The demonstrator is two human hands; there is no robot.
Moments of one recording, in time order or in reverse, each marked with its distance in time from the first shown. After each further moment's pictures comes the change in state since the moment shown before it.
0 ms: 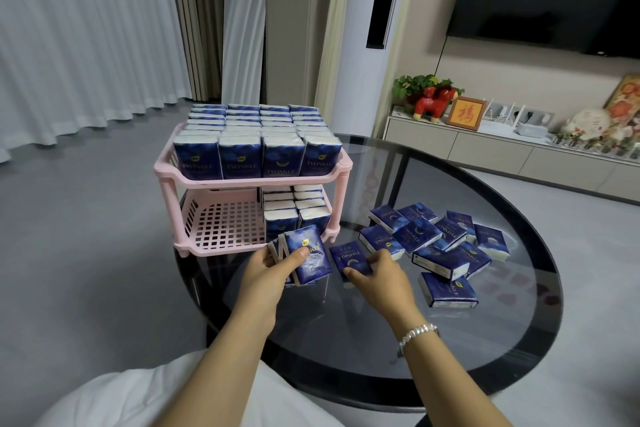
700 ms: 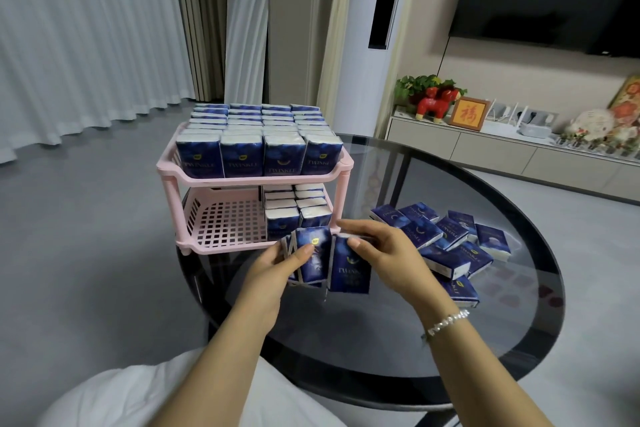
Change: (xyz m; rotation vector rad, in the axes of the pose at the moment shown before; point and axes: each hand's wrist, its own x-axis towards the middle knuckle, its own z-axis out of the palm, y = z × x) left_hand -0.004 0.002 -0.002 0.016 -0.133 -0.047; right_hand -0.014 -0.029 -0.049 0.480 -0.248 -0.464
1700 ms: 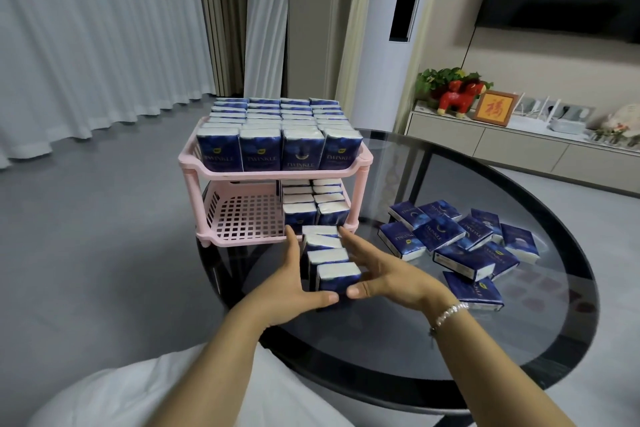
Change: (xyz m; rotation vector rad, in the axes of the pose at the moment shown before) left_hand -0.017 0.011 -0.016 0.893 -0.259 0.004; right_hand 0.015 0.045 0.010 0.218 -0.582 0.125
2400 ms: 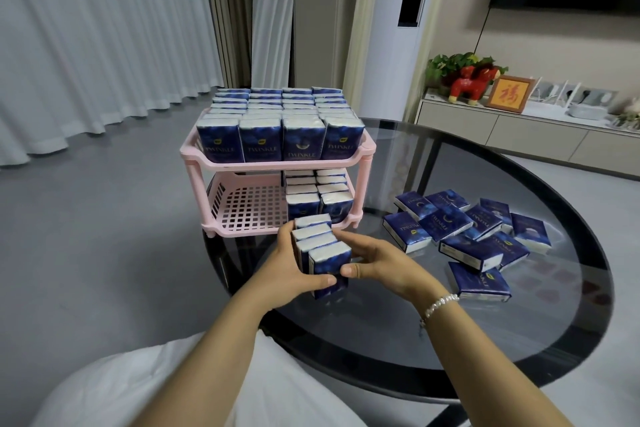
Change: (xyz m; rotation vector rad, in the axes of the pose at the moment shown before) left_hand 0.013 -0.016 -0.003 -0.096 0.169 0.048; right_hand 0.012 0.005 0.008 -0.045 0.138 -0.029
